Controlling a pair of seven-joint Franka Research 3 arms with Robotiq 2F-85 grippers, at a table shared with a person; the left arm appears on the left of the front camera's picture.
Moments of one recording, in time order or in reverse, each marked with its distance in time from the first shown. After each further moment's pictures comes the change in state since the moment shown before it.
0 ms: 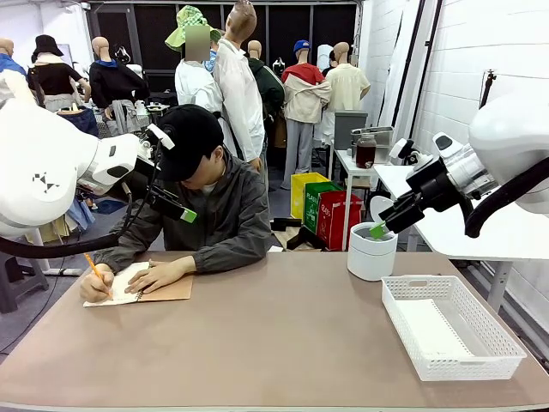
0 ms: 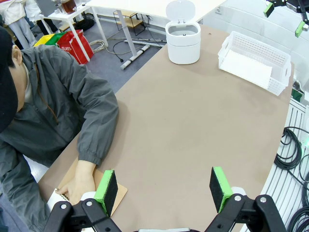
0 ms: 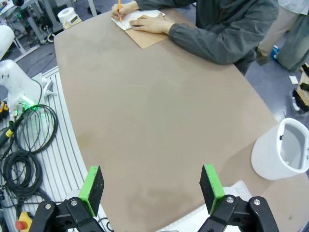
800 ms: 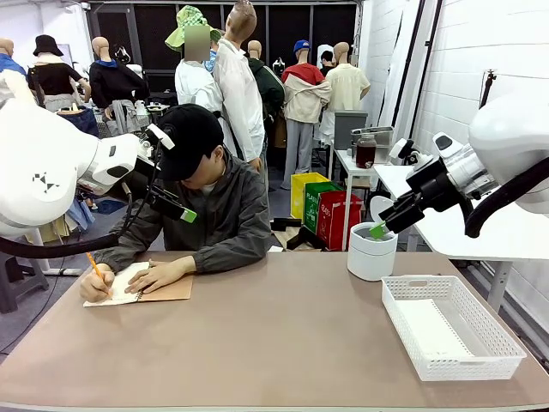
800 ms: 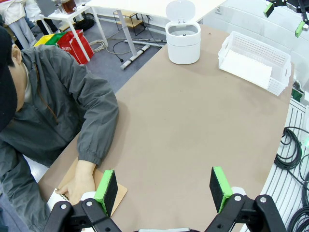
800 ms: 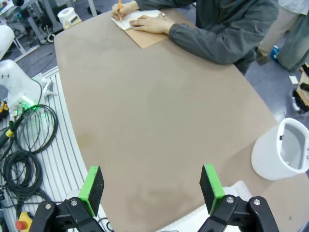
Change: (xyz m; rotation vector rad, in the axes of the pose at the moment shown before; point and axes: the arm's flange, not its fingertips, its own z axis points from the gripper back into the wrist) left arm 0.000 0.000 0.000 0.000 0.000 0.000; right arm 0.000 0.000 0.000 0.000 0.000 0.000
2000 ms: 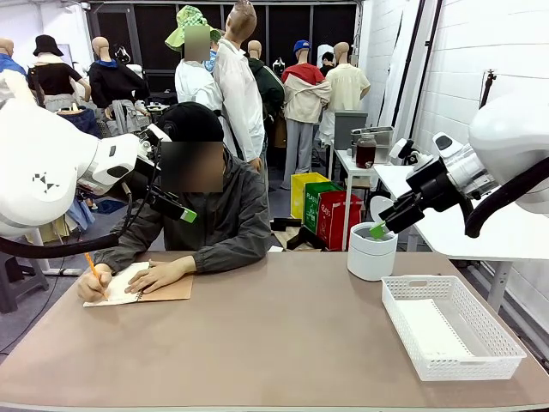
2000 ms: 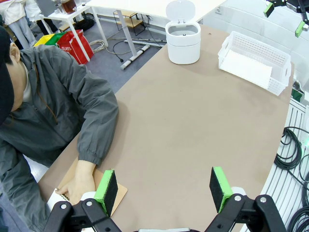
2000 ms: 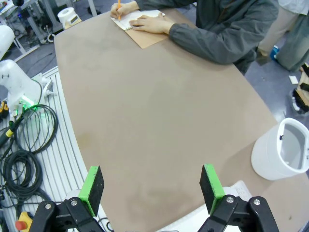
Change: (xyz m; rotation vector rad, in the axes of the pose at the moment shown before) left arm 0.000 0.000 0.000 0.000 0.000 0.000; right arm 0.000 0.000 0.000 0.000 0.000 0.000
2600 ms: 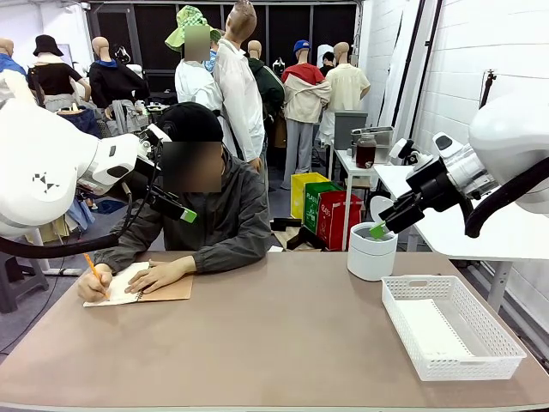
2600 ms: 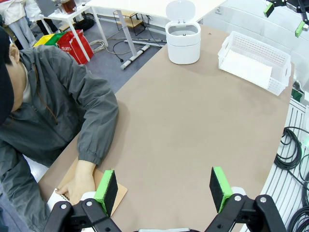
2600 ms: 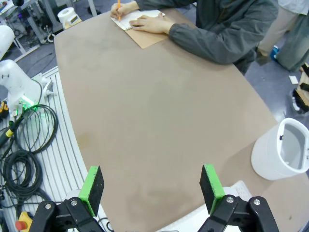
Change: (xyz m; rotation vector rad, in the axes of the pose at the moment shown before) left arm 0.000 0.000 0.000 0.000 0.000 0.000; right arm 0.000 0.000 0.000 0.000 0.000 0.000
